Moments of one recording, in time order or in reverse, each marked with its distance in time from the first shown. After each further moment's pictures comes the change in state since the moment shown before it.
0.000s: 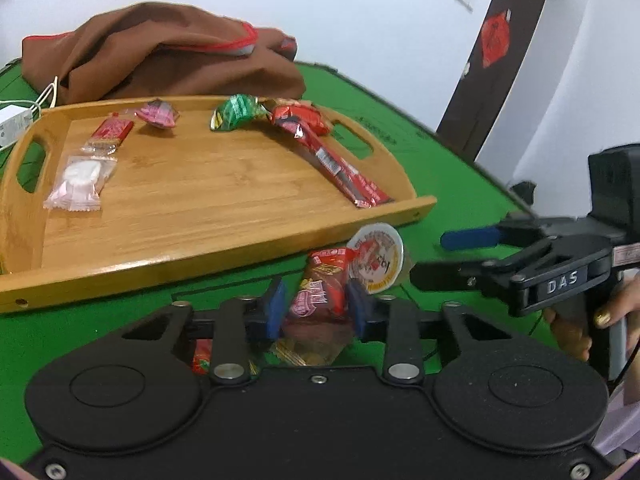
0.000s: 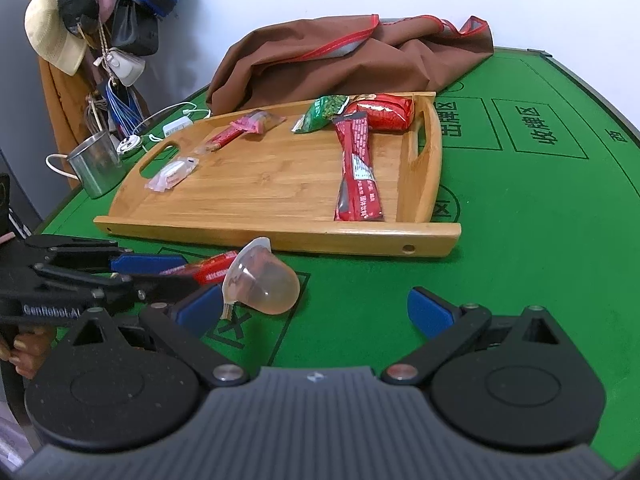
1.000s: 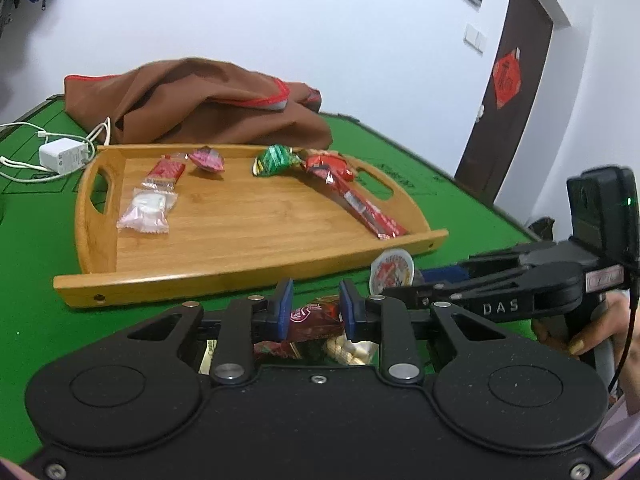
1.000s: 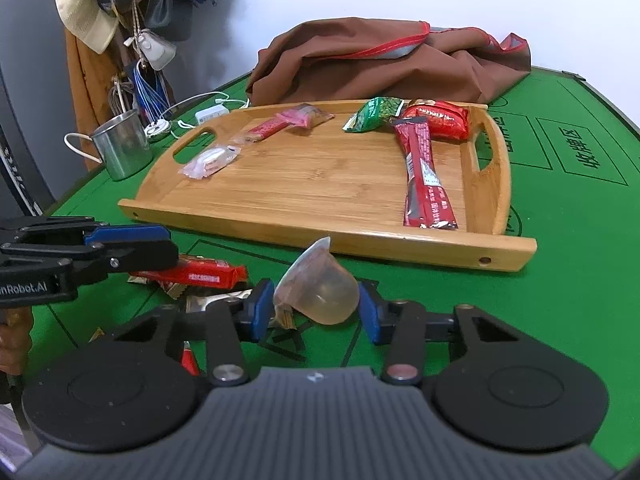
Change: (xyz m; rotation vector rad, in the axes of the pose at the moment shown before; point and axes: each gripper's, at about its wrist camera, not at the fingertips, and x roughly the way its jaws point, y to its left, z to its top) left arm -0.054 0.005 -0.018 -0.001 -0.163 0.090; right arm 0.014 0.042 -0.003 -0.095 -0.018 0.032
